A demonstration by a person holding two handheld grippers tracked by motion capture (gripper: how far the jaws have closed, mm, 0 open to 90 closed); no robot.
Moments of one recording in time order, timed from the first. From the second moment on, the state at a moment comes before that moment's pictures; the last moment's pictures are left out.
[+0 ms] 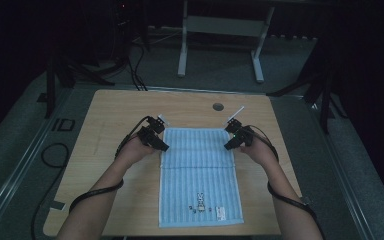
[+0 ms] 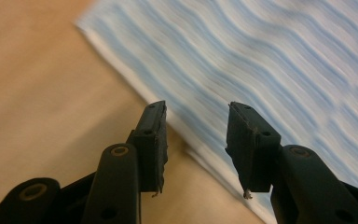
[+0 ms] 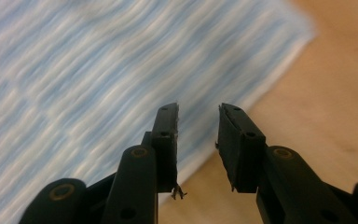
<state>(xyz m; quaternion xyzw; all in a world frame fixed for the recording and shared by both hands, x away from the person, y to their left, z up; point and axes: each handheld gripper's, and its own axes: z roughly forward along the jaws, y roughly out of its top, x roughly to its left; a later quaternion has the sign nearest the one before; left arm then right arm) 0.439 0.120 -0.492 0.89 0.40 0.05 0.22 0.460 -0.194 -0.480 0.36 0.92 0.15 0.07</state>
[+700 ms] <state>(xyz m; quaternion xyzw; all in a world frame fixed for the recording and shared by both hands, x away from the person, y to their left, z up) 0.503 0.119 -0.525 0.86 0.46 0.08 0.22 0.534 -0.182 -0.505 0.45 0.88 0.14 0.09</state>
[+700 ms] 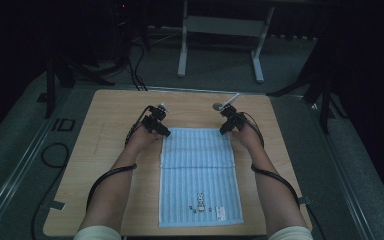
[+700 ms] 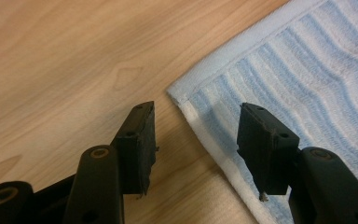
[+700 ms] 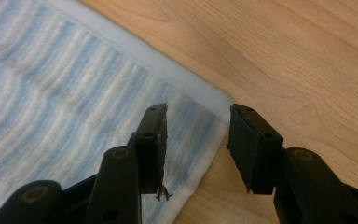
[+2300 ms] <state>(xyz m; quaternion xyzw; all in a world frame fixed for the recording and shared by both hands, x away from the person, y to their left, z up) 0.363 0.133 -0.402 0.86 0.32 0.09 0.39 0.387 -0.210 -0.382 0.29 0.89 0.27 0.22</state>
